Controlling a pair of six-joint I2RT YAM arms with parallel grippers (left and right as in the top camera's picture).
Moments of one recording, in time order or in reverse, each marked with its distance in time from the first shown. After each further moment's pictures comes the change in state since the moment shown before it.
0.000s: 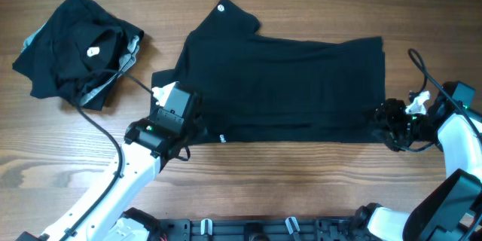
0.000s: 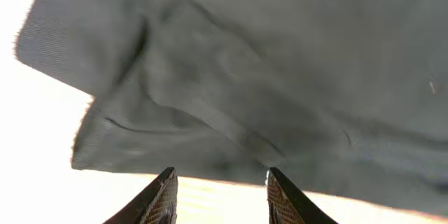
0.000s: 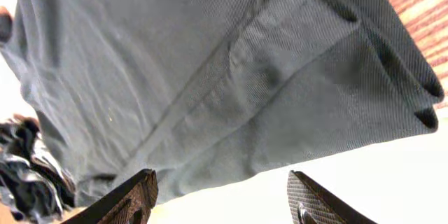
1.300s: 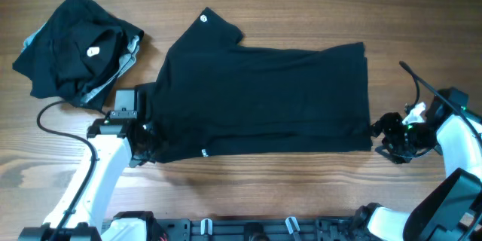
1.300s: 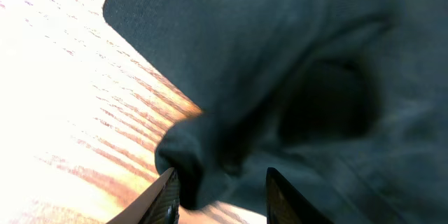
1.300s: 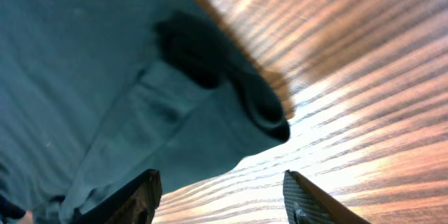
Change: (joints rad) left arm 0.452 0.066 -0.088 -0.153 0.121 0.138; right arm 0.000 0.003 -0.014 -0.109 0.156 -0.037
